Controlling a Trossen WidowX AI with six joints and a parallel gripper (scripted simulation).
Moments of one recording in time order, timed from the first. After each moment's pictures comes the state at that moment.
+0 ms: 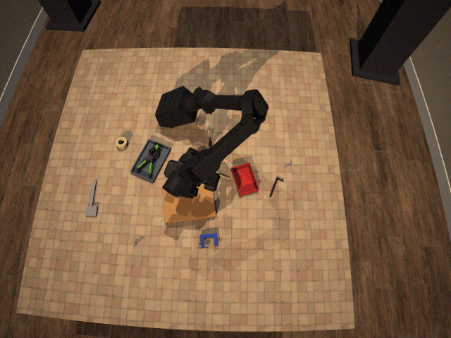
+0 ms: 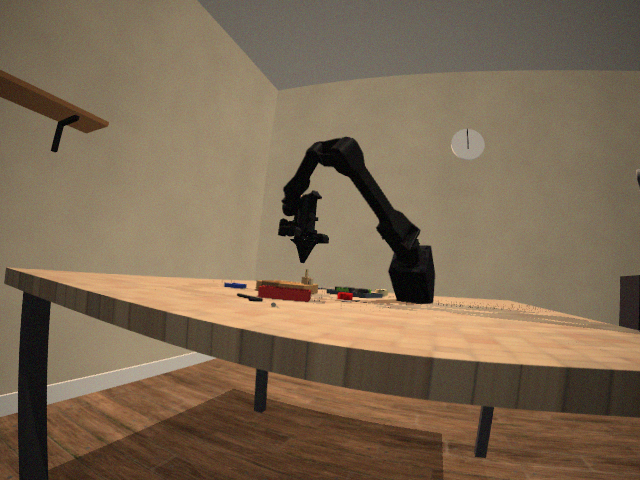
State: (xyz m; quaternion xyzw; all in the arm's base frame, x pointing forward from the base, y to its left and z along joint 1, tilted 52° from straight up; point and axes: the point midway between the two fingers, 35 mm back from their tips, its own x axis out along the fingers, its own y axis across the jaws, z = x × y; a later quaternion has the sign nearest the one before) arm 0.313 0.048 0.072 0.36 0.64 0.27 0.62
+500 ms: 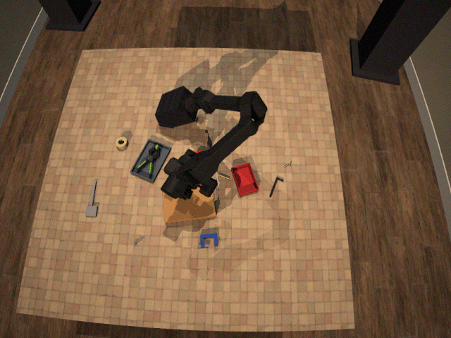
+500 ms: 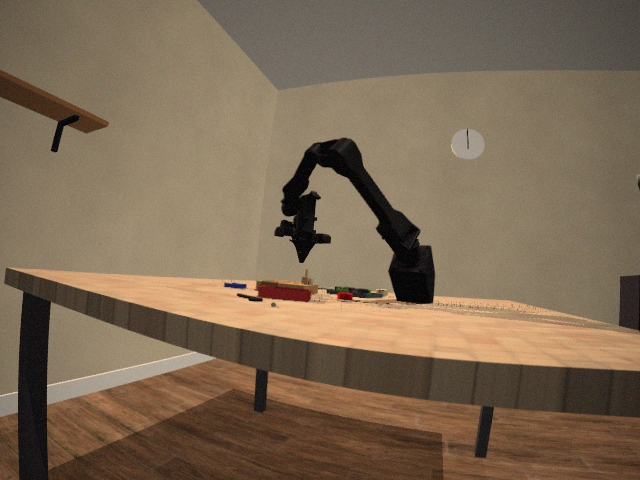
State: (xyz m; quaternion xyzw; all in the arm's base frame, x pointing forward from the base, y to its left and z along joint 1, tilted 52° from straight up) arm 0.320 0.045 0.069 0.42 0.67 0.20 0.58
